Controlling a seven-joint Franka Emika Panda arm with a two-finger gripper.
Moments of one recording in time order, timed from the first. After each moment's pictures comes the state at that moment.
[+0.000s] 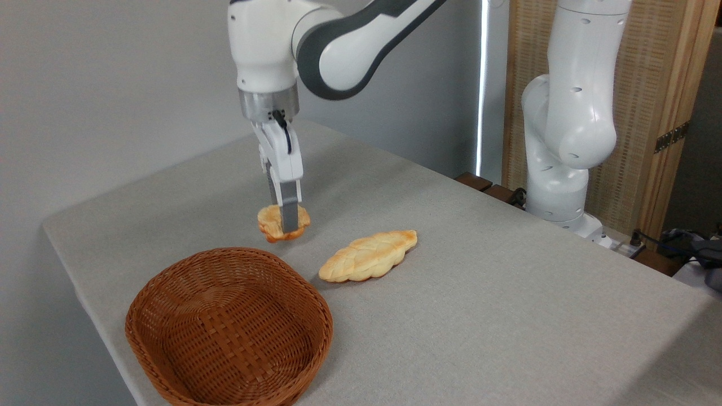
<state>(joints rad) -0.63 -0.14 0.22 -2.17 -0.01 2.14 0.67</state>
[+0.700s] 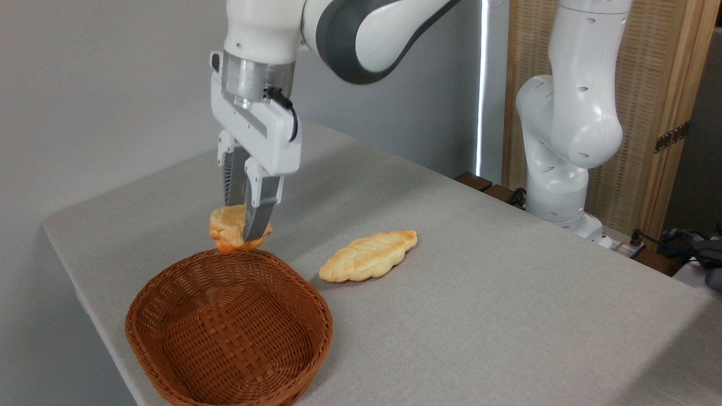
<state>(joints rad) -0.51 -0.13 0.29 -2.05 -0.06 2.26 0.66</state>
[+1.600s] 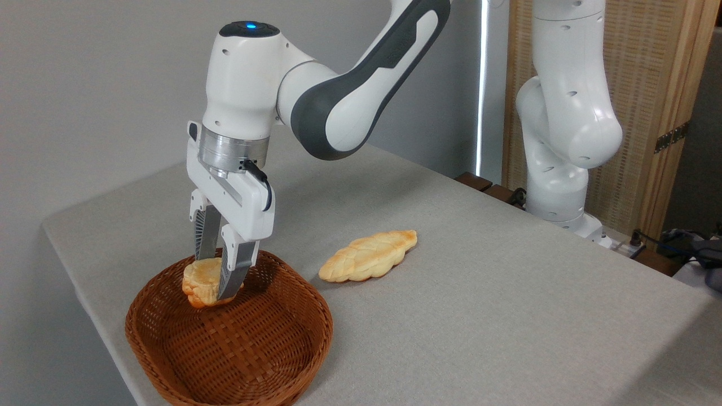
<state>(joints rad) -0.51 0.08 0.29 -2.05 -0.13 2.50 0.66</state>
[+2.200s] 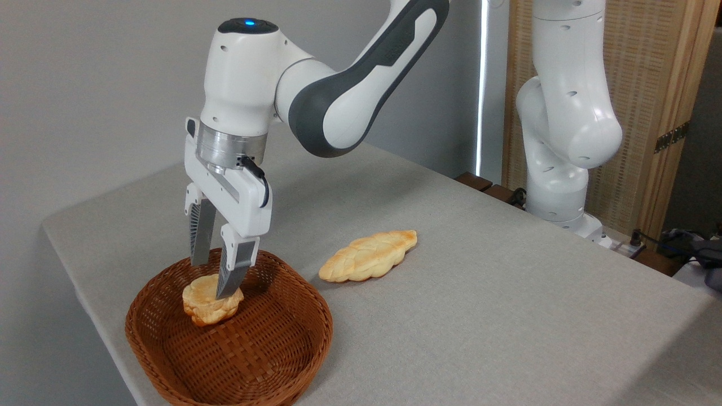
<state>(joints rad) -0.51 0.07 0.28 -2.04 -0.13 2.50 0.66</state>
